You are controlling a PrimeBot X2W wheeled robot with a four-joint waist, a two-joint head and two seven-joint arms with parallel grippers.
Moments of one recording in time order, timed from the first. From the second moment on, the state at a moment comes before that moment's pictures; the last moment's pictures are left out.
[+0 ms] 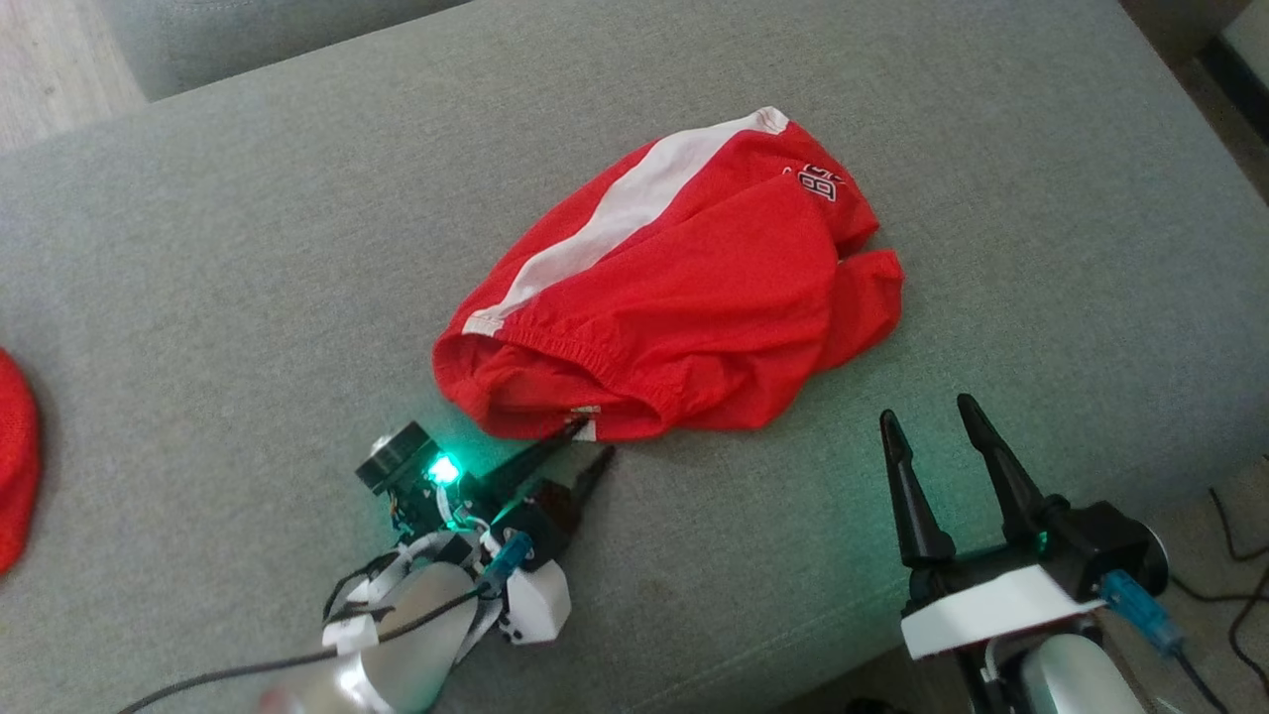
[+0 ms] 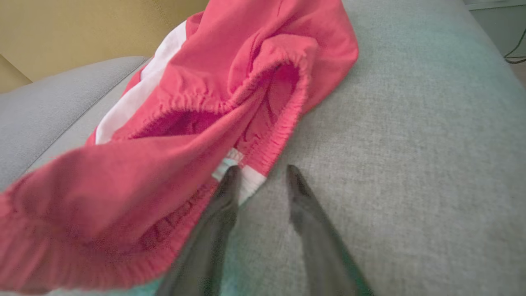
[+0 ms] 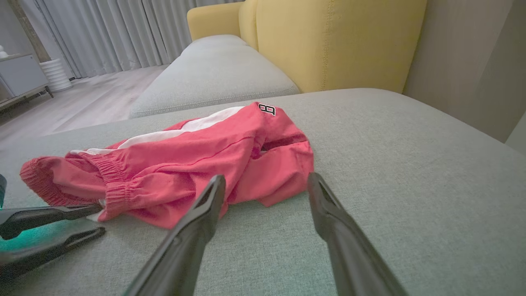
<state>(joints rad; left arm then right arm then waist) -0.52 0.11 -0.72 0.83 0.13 -0.05 -0.26 -0.01 -0.04 0.16 0.20 0.11 0.12 -0.26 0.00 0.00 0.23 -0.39</state>
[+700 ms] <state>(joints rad) -0.54 0.08 -0.82 0.49 -0.39 -0.12 -0.24 0.02 -0.04 0.15 0.22 0.12 0.12 -0.26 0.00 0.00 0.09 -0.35</state>
